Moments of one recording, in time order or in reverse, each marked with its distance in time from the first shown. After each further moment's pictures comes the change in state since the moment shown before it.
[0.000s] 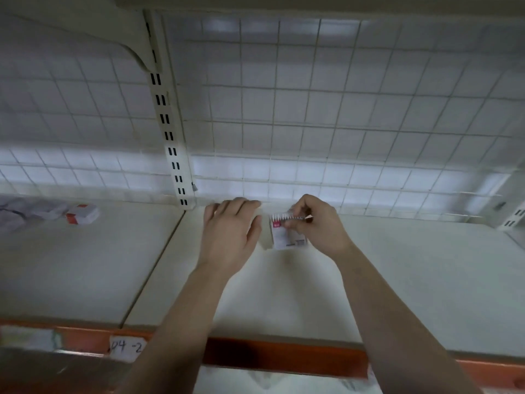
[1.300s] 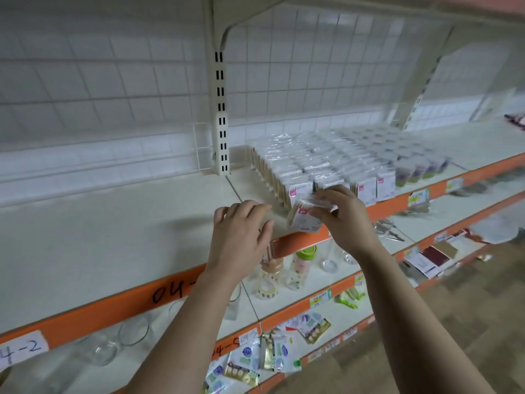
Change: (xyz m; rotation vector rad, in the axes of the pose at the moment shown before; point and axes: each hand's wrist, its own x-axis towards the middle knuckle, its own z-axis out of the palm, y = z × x) left_hand -0.044 0.526 0.085 -0.388 -0.173 0.381; right_hand -0.314 0.127 -0.477 -0.586 0.498 0.119
